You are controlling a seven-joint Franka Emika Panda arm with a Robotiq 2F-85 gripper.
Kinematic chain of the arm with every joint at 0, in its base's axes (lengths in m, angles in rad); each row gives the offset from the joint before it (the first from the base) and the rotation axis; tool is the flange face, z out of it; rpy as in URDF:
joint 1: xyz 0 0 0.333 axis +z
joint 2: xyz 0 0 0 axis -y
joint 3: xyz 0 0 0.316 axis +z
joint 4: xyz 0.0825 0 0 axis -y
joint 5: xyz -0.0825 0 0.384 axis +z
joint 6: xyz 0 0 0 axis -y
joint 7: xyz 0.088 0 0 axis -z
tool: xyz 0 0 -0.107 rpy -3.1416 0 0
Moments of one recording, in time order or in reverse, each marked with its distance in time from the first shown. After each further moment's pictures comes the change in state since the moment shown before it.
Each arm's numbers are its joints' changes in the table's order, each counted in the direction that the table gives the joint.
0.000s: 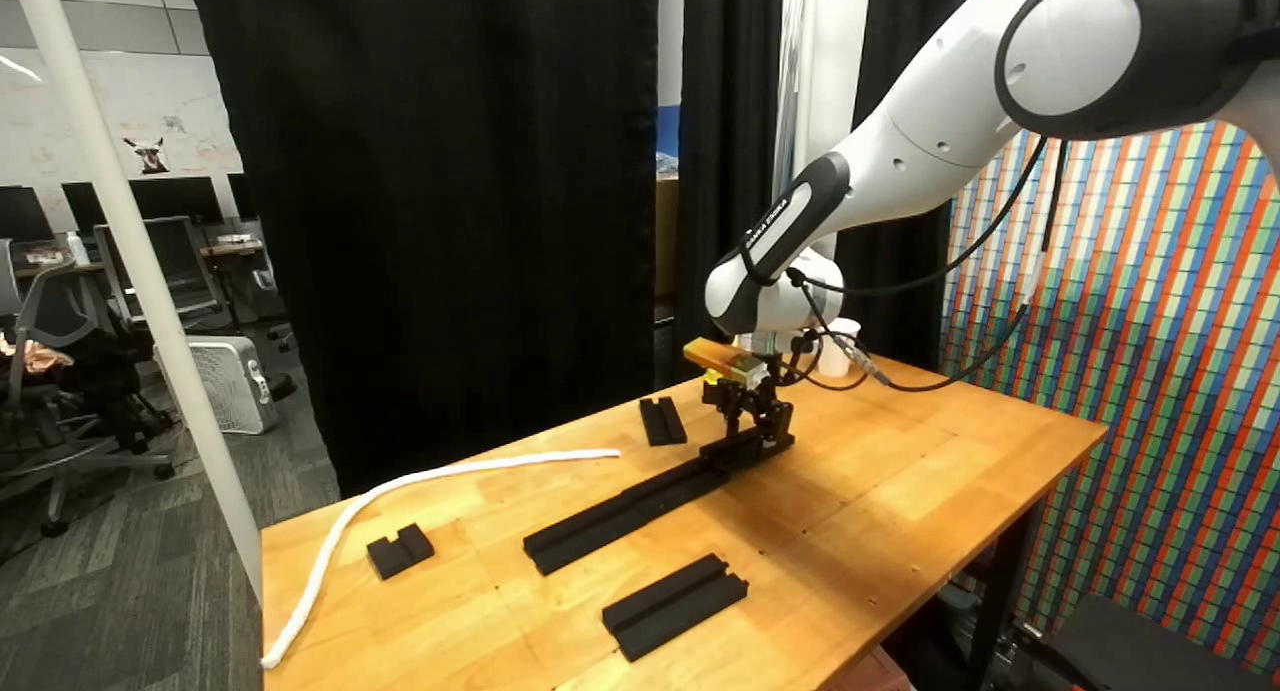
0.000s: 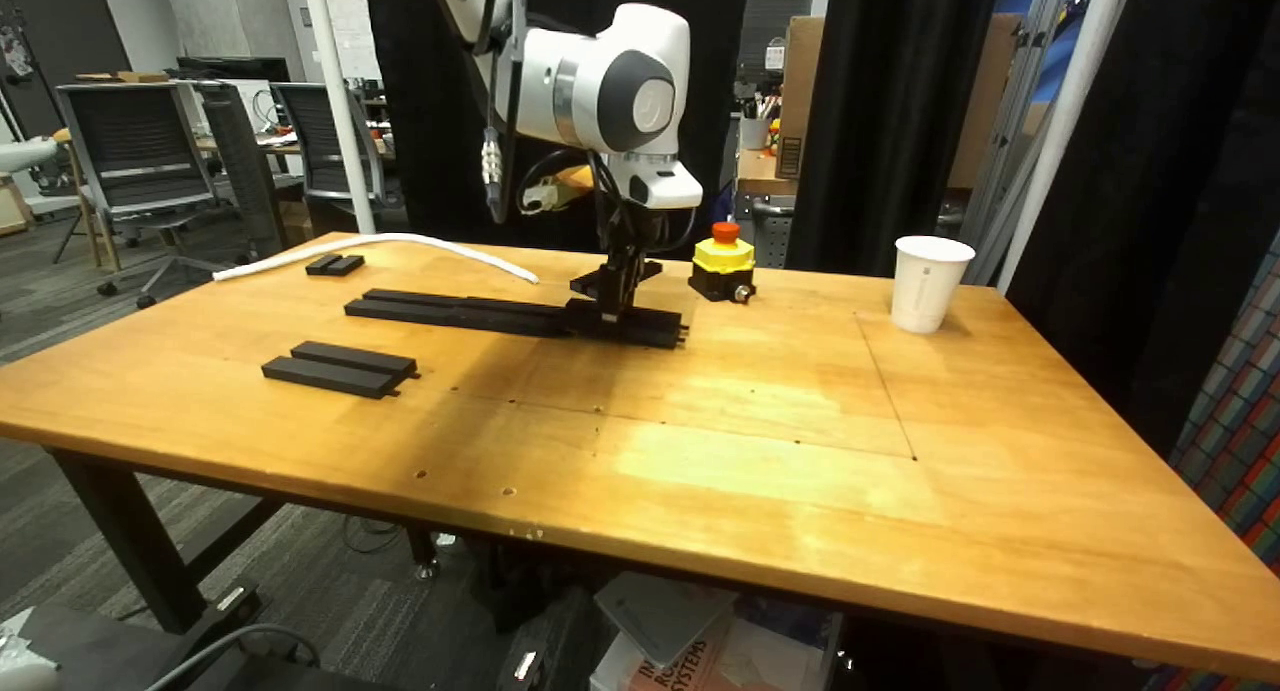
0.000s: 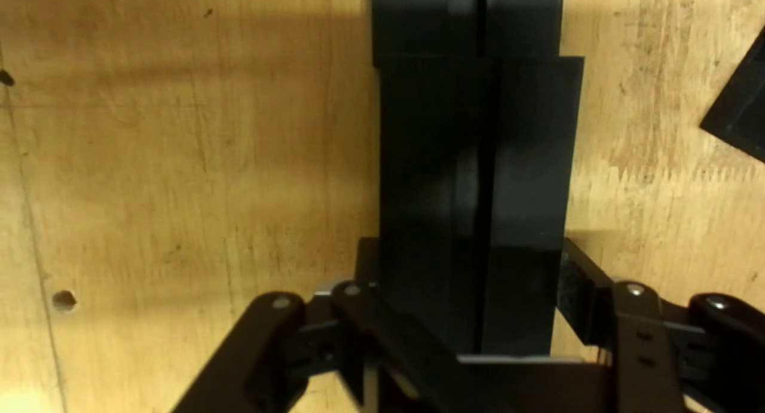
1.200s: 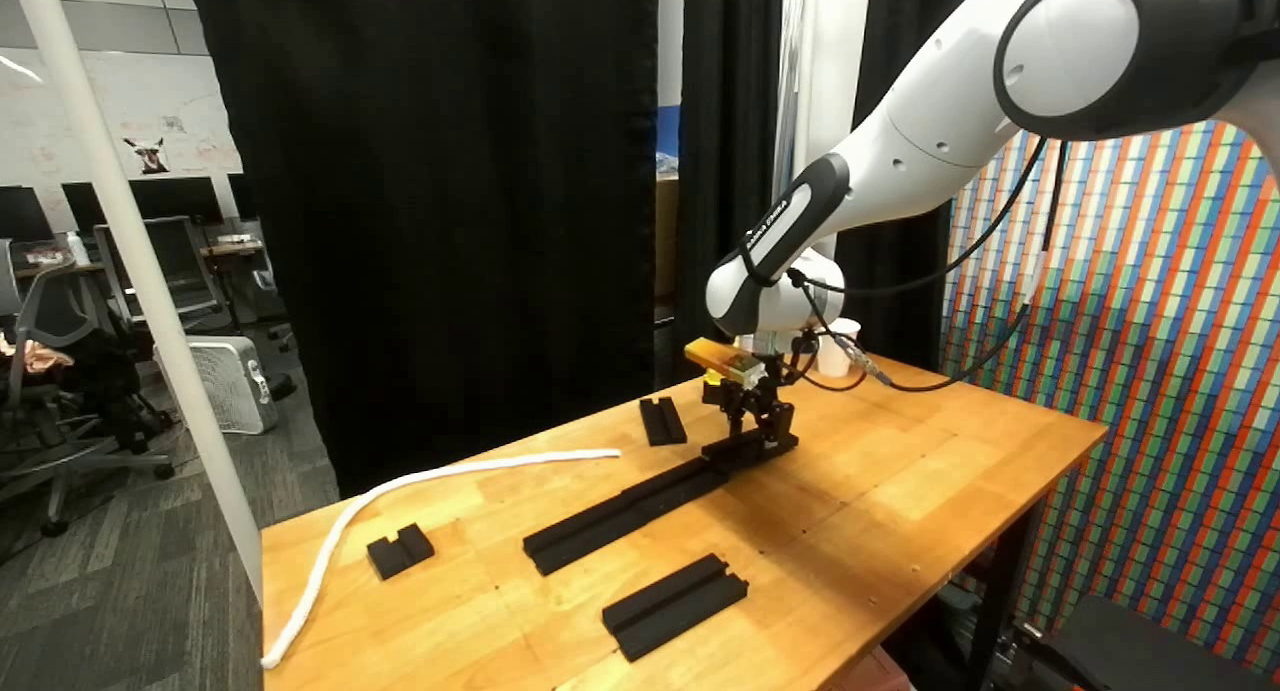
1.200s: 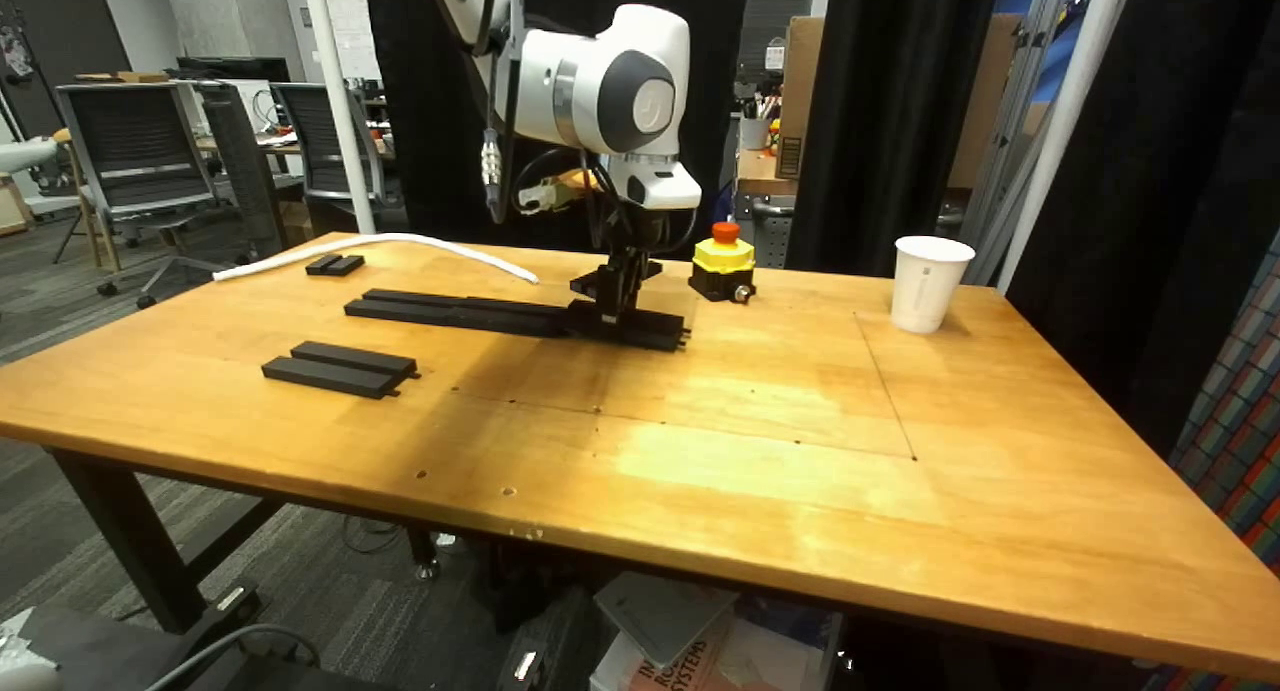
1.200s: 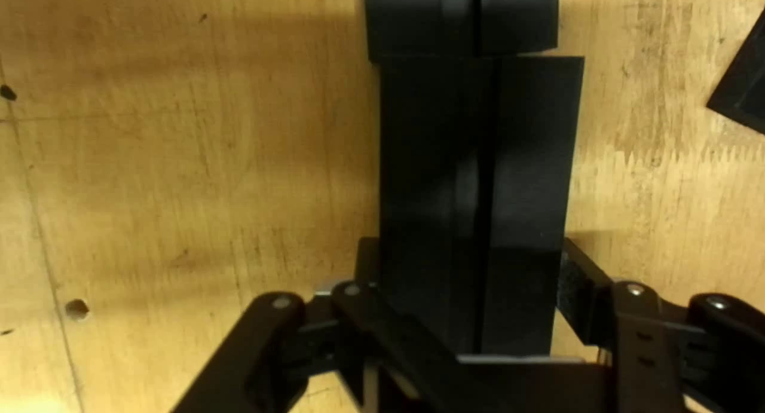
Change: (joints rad) arm 0.015 0.001 -0.020 -0.004 -0.001 -0.003 0.047
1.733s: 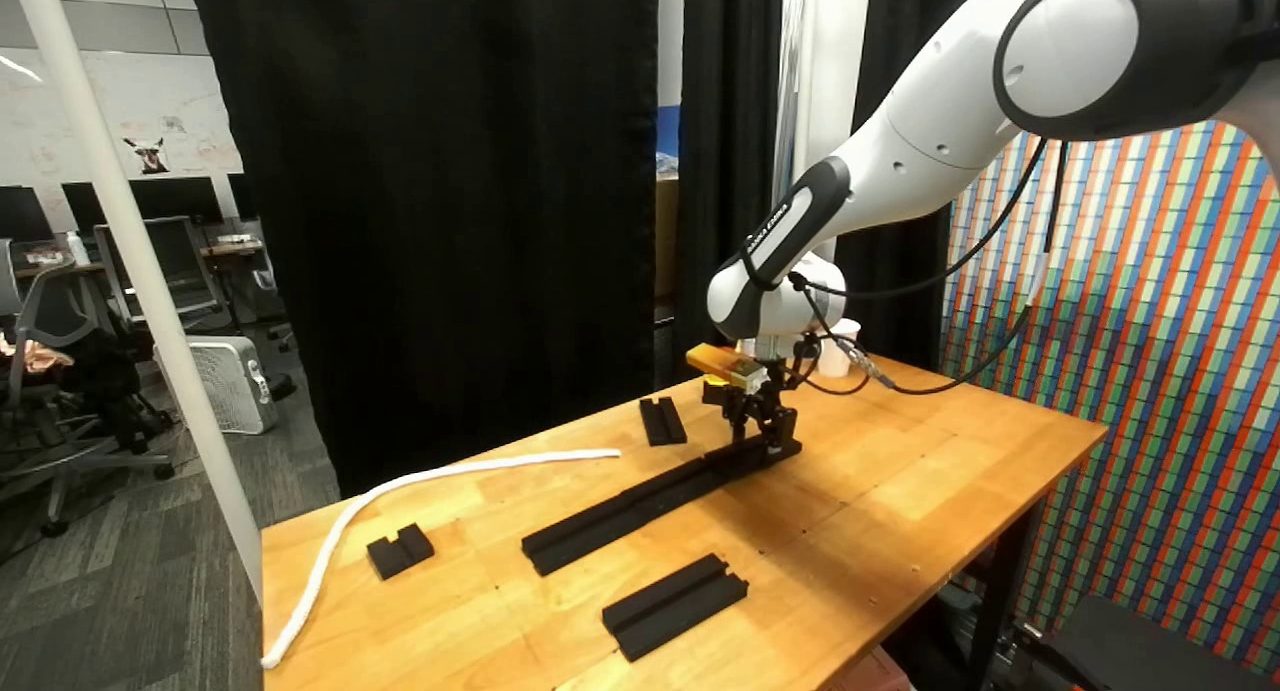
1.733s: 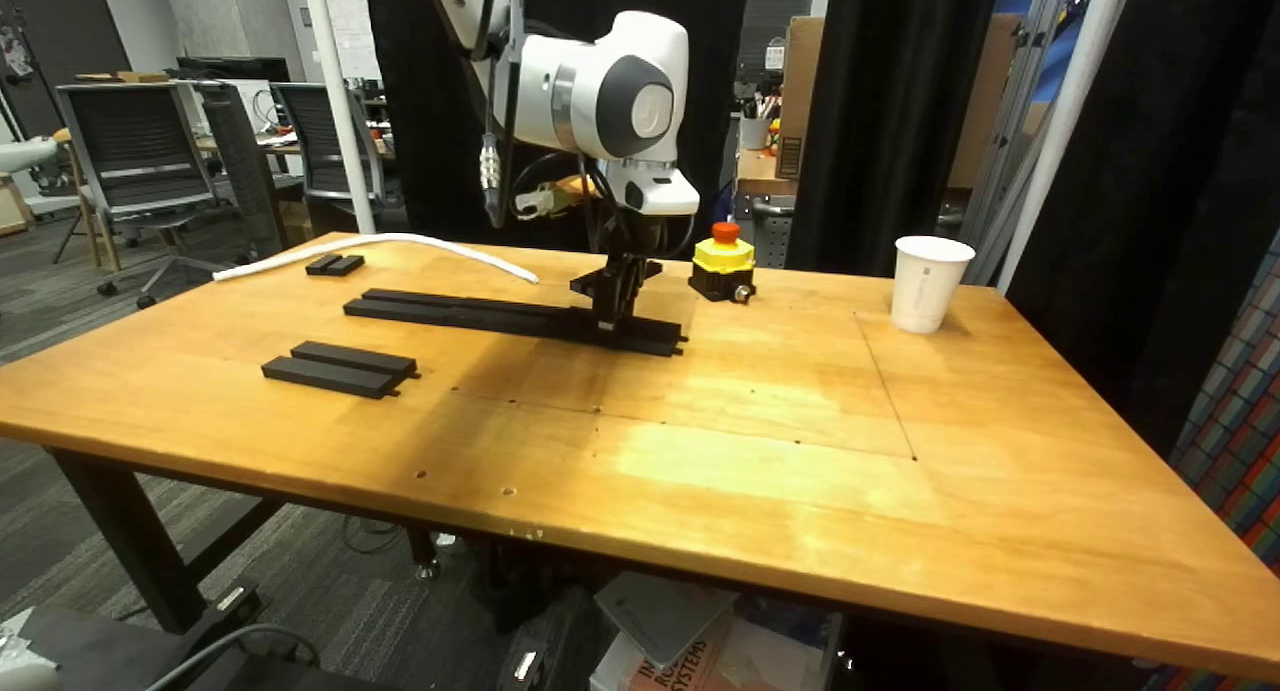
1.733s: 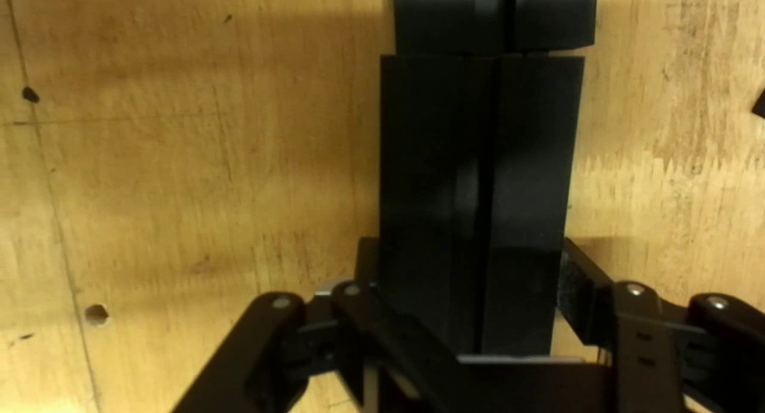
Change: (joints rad) arm 0.000 -0.001 0.002 -0.012 -0.002 -0.012 0.000
